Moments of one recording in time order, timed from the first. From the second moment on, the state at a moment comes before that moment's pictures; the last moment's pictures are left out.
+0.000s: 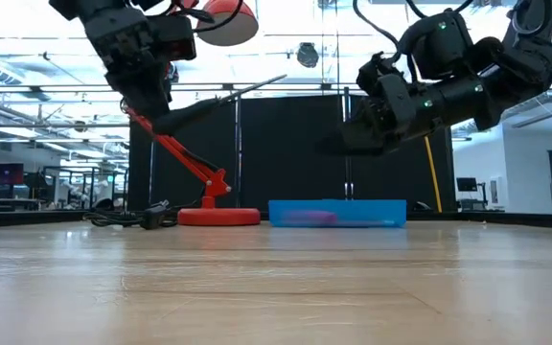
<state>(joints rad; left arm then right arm) -0.03 1.30 0.89 -0.55 0.01 -0.22 -0.06 1.58 0.42 0.89 0.05 0.09</state>
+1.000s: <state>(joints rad) 0.18 1.58 1.19 -0.56 -0.06 0.16 0.14 1.58 0.42 1.04 0.05 0.12</state>
